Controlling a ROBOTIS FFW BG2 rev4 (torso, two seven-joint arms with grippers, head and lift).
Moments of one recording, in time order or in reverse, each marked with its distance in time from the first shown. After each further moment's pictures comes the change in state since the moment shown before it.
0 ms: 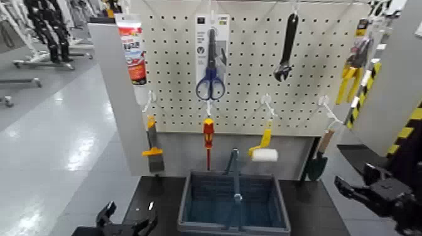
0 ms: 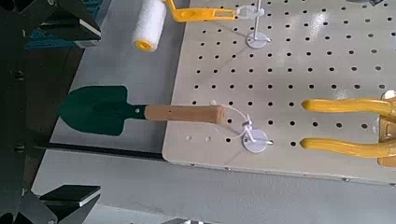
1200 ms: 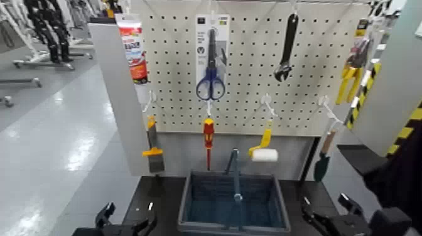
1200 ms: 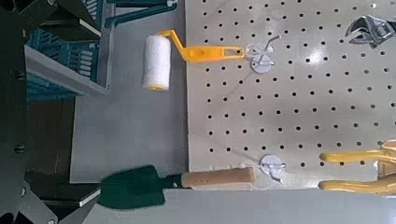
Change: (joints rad) left arm 0.004 0.000 0.002 -0.001 -0.006 -0.002 0.006; right arm 0.234 0.242 0.151 -0.104 0.041 -0.237 -0.335
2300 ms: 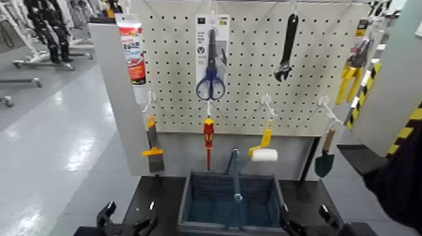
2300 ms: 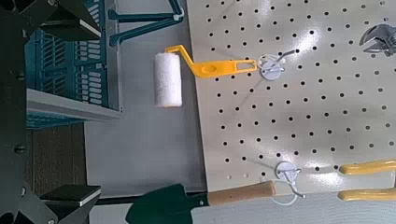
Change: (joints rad) left arm -0.003 0.000 -0.005 -0.003 -0.014 0.004 0.008; right arm 0.030 -0.009 0.194 0.088 -0.044 -0.143 -0.269
